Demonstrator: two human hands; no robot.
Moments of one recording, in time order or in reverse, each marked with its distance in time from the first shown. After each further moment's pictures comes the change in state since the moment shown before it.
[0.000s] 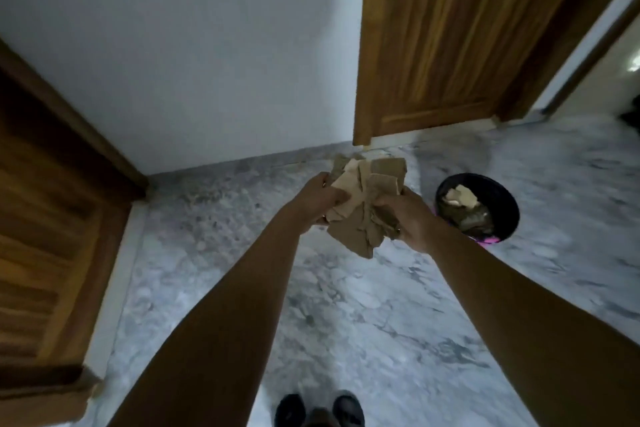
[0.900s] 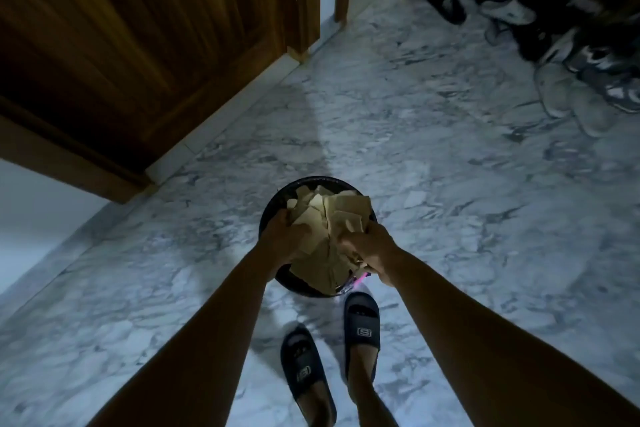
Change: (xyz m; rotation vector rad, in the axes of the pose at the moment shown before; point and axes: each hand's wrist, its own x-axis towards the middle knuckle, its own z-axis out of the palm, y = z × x) left_hand 0.539 0.011 0.474 0.422 -0.384 -0.245; right_hand 0.361 0.094 -0.506 0.119 0.538 0.343
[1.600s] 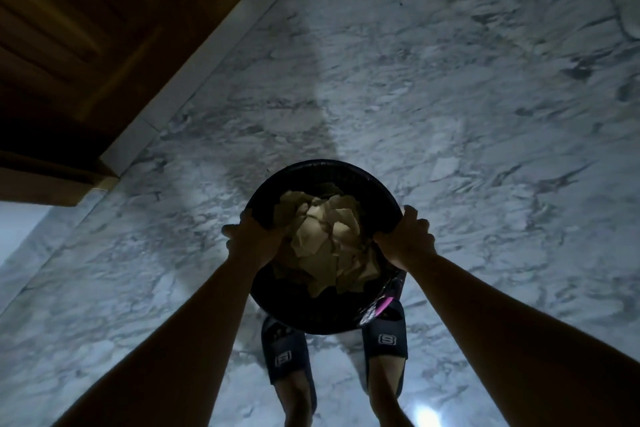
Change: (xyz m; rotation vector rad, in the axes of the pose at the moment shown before) left_hand 0.195 -0.052 -0.002 0.466 0.231 -0.249; right_hand 0.194 0.066 -0.011 -0.496 0.244 0.268
